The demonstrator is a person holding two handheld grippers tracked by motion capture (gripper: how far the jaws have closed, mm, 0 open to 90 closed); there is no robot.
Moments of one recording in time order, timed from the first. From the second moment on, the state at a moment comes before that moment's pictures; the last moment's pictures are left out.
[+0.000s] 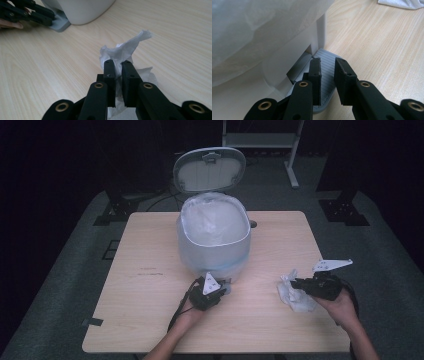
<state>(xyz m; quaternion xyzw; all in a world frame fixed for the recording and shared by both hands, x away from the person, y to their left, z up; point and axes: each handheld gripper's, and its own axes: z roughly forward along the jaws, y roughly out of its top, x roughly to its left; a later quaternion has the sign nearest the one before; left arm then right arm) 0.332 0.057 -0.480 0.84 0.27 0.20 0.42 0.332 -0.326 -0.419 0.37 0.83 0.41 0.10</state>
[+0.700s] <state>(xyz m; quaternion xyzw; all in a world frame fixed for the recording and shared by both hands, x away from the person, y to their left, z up) 0.331 0.058 -0.480 0.84 0.27 0.20 0.42 0.325 -0.319 -0.369 0.34 0.81 0.46 0.09</state>
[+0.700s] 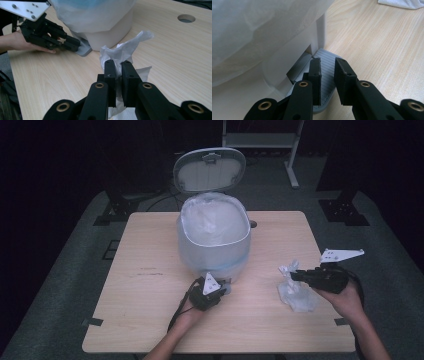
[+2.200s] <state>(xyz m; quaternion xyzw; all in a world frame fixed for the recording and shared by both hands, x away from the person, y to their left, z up) 0.332 0.057 -0.480 0.84 0.27 0.20 0.42 0.331 -0.297 -0.295 0.29 0.81 0.50 0.08</state>
